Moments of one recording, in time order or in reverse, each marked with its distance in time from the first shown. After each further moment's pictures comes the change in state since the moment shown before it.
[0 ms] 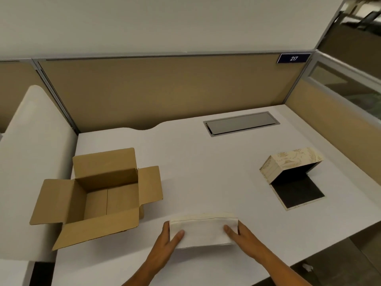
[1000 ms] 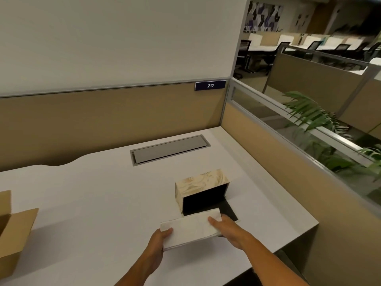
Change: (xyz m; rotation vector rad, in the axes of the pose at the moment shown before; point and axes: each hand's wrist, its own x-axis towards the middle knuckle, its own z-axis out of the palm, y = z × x) left_hand 0.135 0.156 0.332 -0.465 0.061 -0.211; right_hand 0.022 0.062 -0.353 0.201 0.080 0.082
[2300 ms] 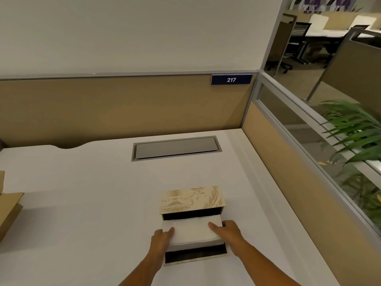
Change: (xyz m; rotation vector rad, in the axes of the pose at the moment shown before) left_hand 0.096 0.002 0.121 0.140 0.447 -0.155; right_hand 0.122 -0.015 -0.106 -0.205 0.031 0.082
